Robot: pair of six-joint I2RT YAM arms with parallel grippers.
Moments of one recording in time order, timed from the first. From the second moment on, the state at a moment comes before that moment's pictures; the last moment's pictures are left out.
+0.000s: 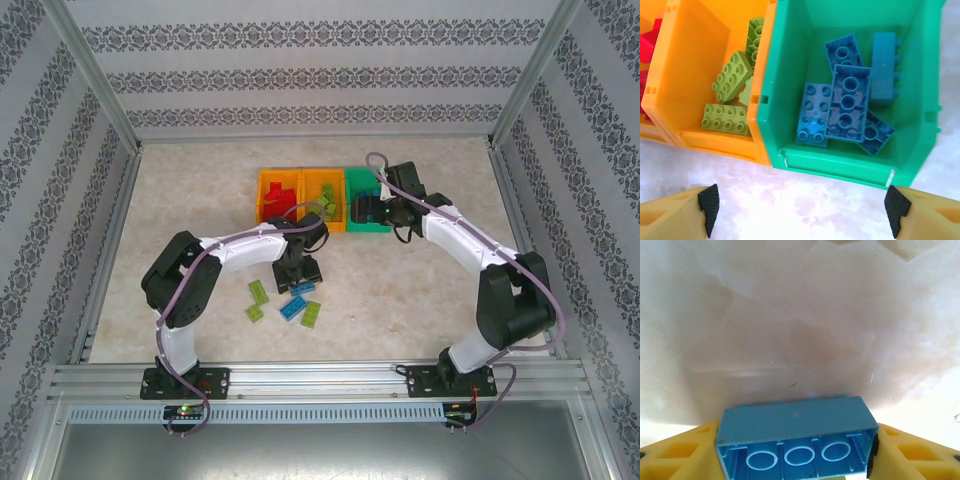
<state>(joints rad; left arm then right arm) -0.71 1.89 1.27 -0.85 0.13 -1.03 0.32 1.56 1.12 -0.45 -0.14 0.33</state>
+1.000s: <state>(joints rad) -0.72 2.23 1.90 -0.87 0.22 -0.79 -0.01 1.17 0.75 -0.51 -0.16 0.34</state>
